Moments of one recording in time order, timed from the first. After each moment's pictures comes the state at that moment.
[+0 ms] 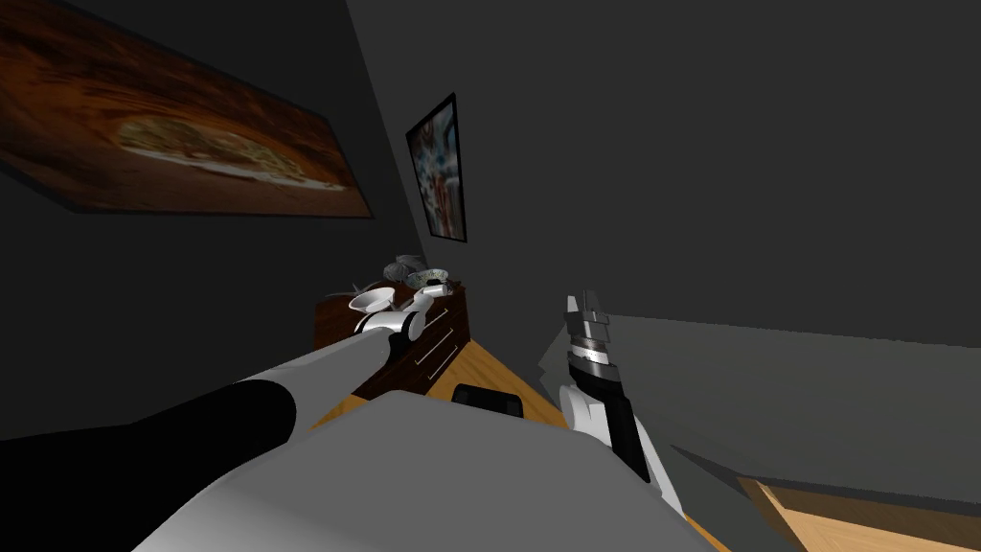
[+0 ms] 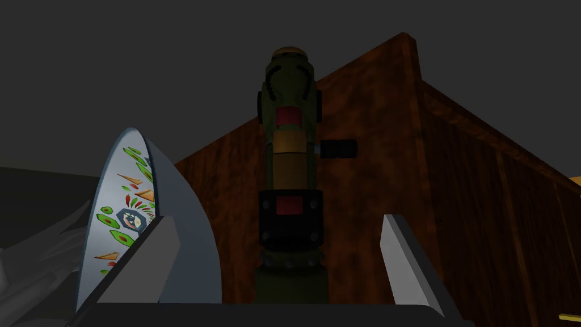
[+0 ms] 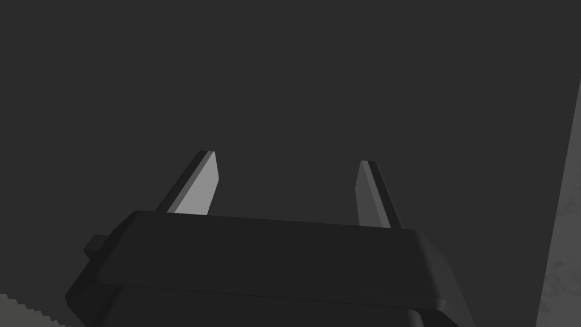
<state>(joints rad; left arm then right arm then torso) -0.87 0.36 0.36 -0.47 0.22 0.35 0.39 0.50 -0.02 0.06 -2.31 0.03 -0.38 -0.02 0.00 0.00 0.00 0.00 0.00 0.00</state>
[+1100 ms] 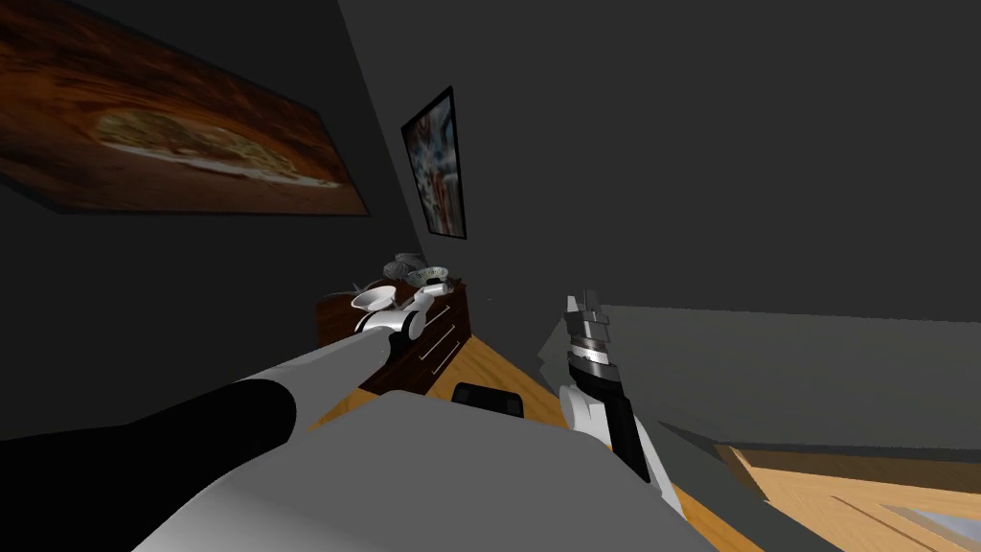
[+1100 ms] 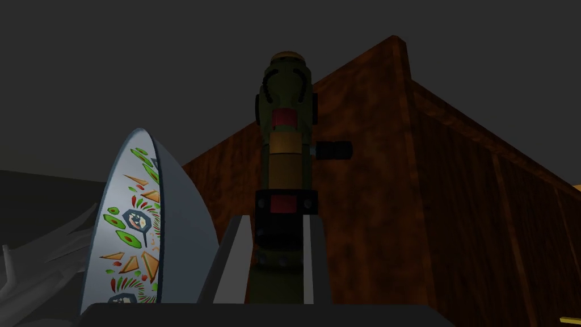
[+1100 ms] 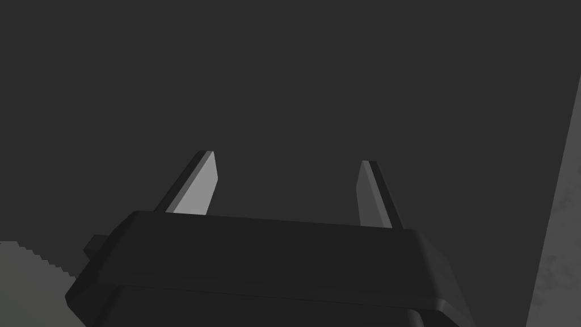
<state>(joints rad) -0.88 0.36 0.35 -0.47 0.26 0.31 0.38 0.50 -0.02 0.06 -2.31 0.03 -0.38 -0.02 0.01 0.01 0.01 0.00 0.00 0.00</state>
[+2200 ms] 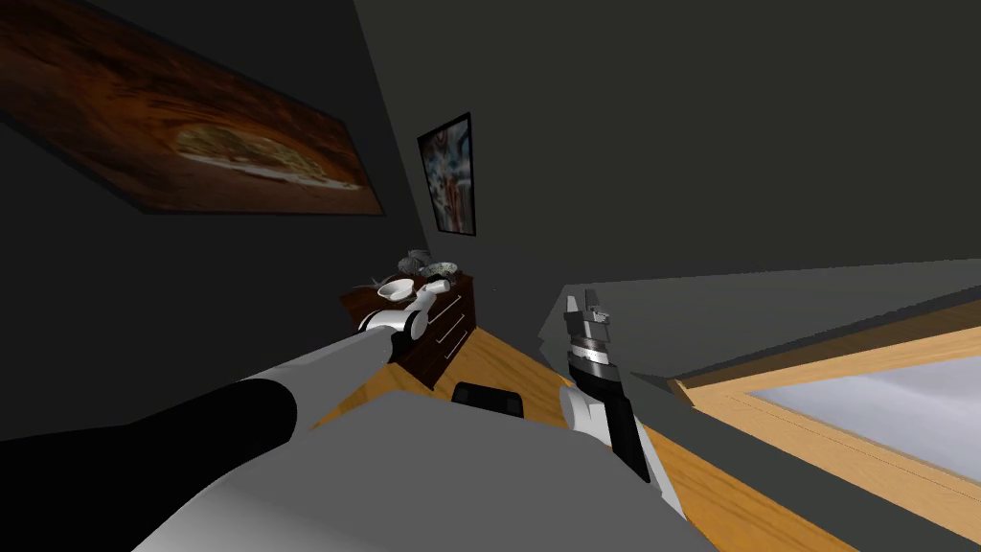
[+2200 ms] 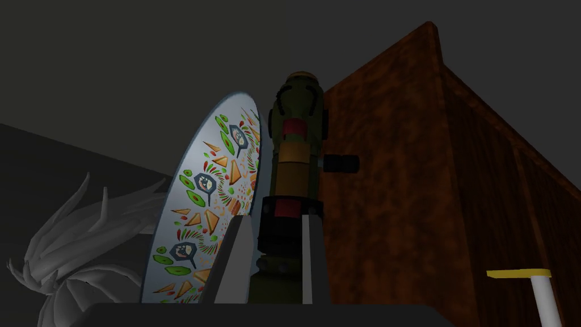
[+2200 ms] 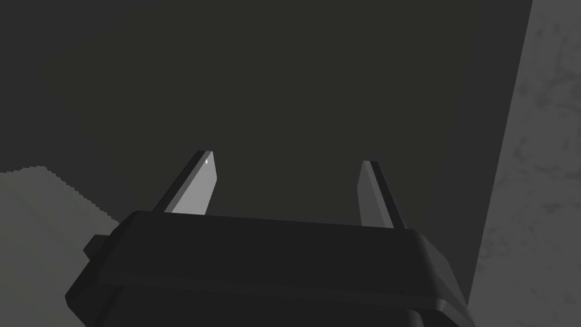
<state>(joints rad) -0.89 0.34 0.35 -0.53 0.32 0.19 0.37 0.50 -0.02 0.06 -2.31 0.03 -0.38 -0.02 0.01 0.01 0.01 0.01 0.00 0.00</state>
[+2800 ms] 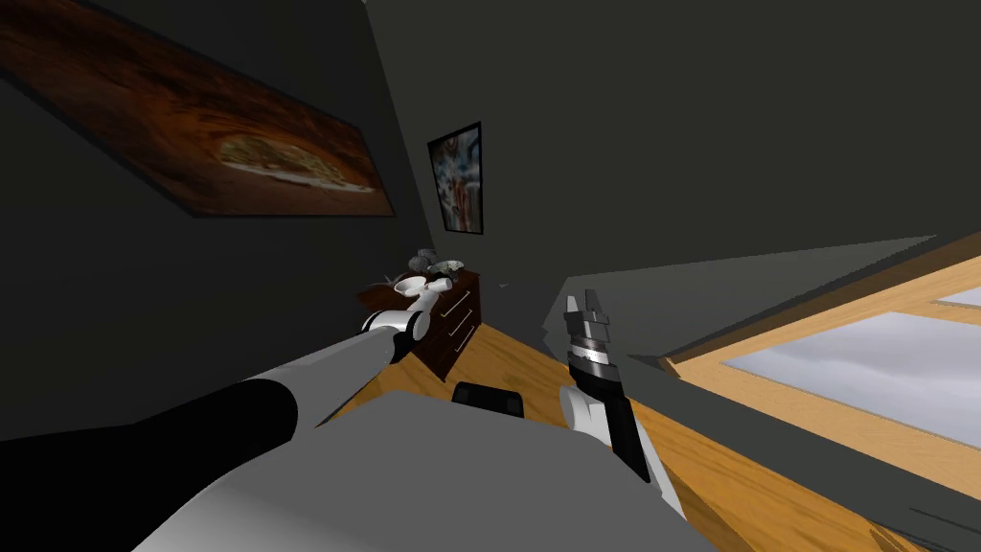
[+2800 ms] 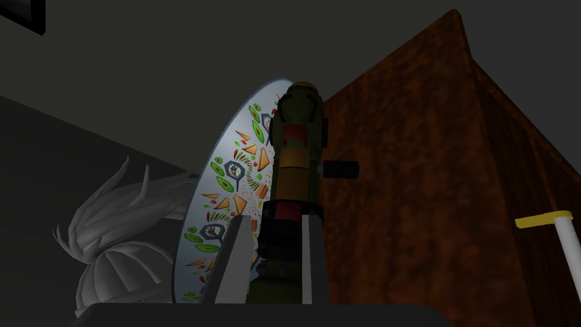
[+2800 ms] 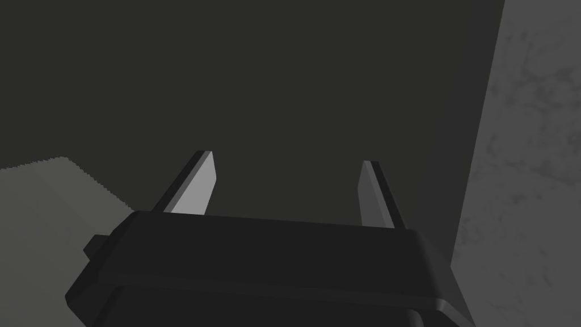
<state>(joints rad) -0.90 0.31 0.34 -0.57 0.36 0.15 0.37 0.50 -0.02 0.06 -2.31 0.03 -0.38 -0.02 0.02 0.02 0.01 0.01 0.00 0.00</state>
